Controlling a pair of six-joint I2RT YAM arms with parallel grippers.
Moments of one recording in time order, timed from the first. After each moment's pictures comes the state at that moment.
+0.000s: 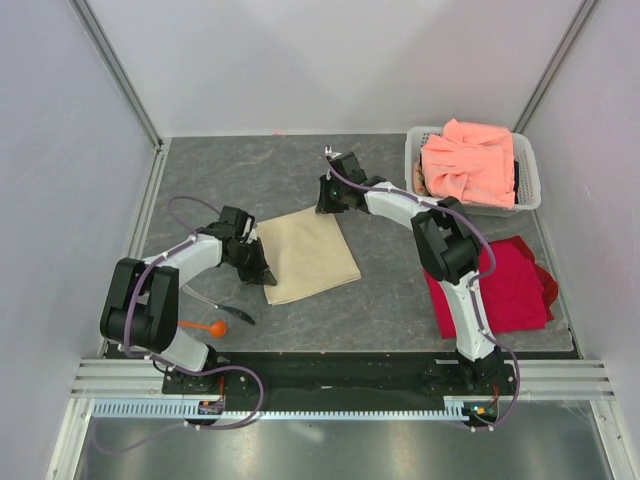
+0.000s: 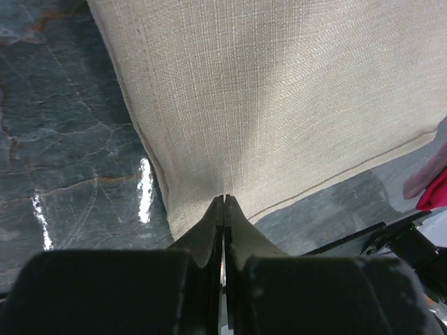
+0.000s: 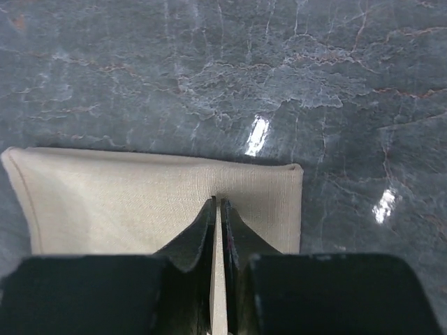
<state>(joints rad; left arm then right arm) -0.23 1.54 0.80 -0.51 0.37 -0.57 0.56 2.25 1.71 -0.22 -0.17 0.45</state>
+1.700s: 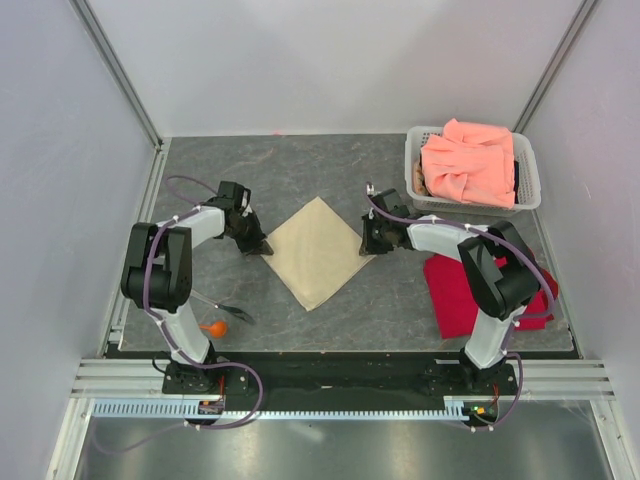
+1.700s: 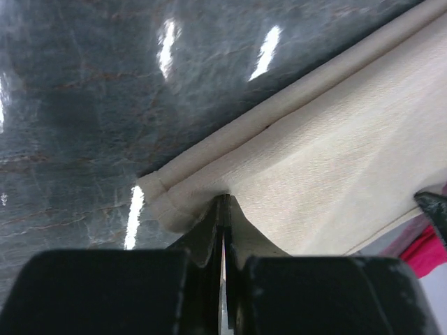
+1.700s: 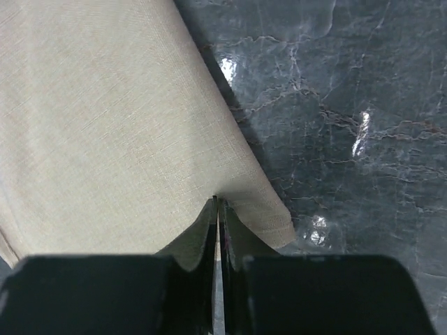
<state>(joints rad) -0.15 1.81 1.07 -0.46 0.29 -0.59 0.50 1.80 1.05 -0.21 -0.13 0.45</state>
